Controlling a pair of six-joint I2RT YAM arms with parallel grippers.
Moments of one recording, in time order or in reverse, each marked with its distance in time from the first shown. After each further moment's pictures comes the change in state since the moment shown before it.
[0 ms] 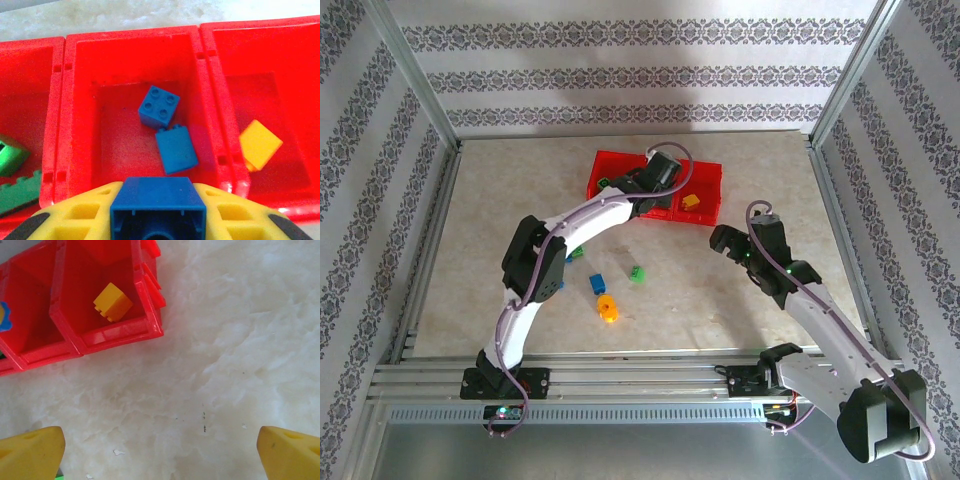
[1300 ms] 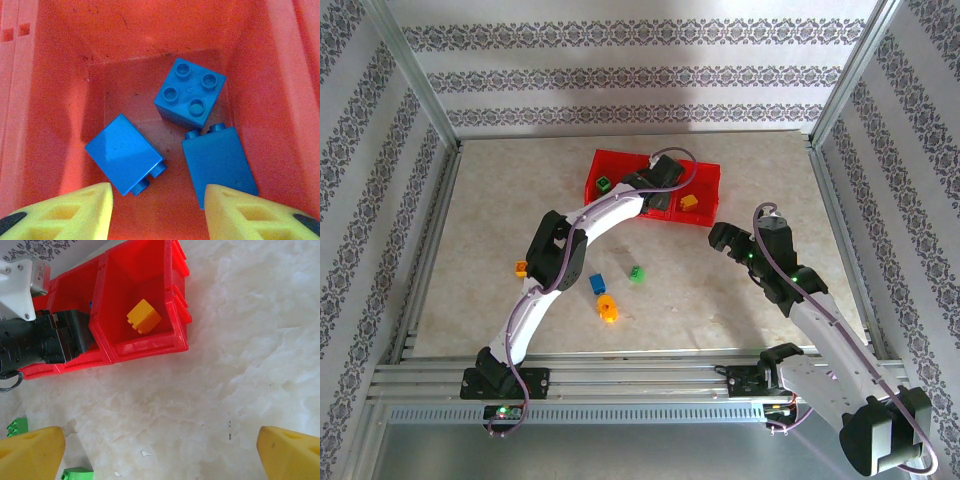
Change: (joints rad) left arm 0.028 0.222 0.216 -0.145 -0.048 0.048; right arm 0.000 -0.075 -0.013 0.038 -0.053 0.000
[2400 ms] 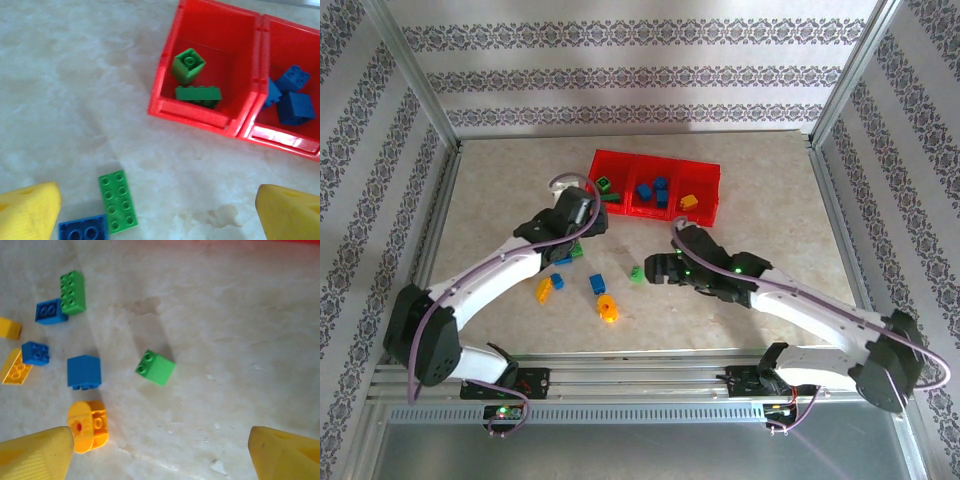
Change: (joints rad) left arm 0.104 -1.064 -1.136 0.267 -0.038 -0.274; right arm 0.591 0.320 0.255 -0.177 0.080 0.055
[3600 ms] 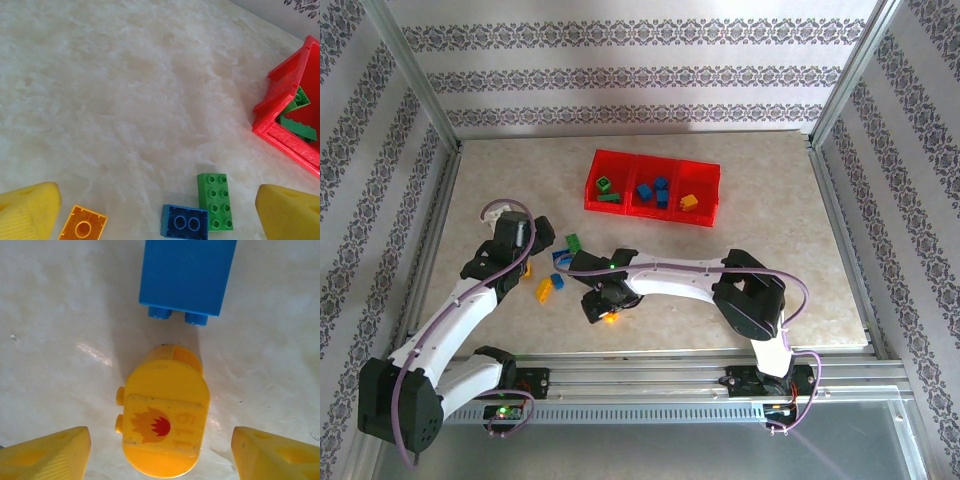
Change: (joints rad) left arm 0.298 -0.346 -0.312 0.022 0.073 -0.082; right arm 0.262 0.776 0.557 -0.275 -0.106 -0.066
